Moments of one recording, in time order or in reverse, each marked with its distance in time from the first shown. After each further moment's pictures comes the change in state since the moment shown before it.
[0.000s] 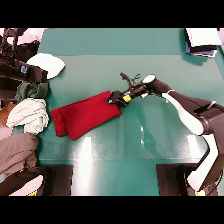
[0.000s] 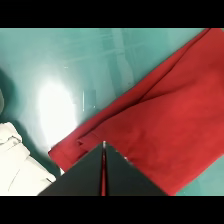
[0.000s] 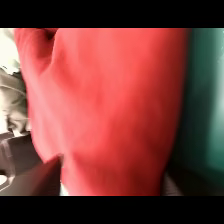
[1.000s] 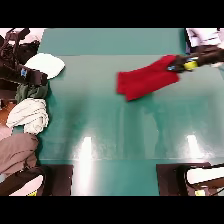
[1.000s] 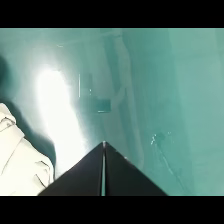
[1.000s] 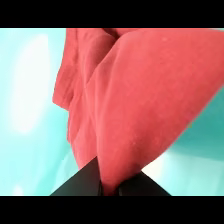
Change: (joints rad) left arm 0.000 0.000 0.000 0.000 -0.066 -0.023; right arm -0.661 0.373 0.188 -0.473 0.181 0.151
